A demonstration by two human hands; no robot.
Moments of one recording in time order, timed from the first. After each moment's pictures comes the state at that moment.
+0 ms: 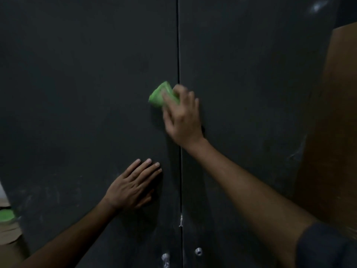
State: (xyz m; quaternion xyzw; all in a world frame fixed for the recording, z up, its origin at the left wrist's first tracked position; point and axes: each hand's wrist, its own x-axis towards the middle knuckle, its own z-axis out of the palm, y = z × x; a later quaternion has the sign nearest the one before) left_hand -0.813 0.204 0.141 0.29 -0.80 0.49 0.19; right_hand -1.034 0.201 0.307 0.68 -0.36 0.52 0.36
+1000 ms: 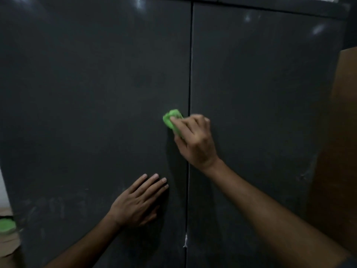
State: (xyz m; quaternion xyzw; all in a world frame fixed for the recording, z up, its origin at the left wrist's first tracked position) left_hand -0.815 0.212 0.149 0.28 -0.81 0.48 0.18; right_hand -1.047 0.211 0.299 0.70 -0.26 0.52 0.42
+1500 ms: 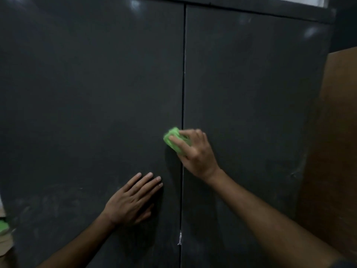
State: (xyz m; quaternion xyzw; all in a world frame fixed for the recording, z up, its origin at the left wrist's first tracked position) left_hand -0.815 0.213 0.148 0.29 -0.81 0.48 0.17; right_hand -1.074 0.202 0.266 0.74 -0.26 0.46 0.41
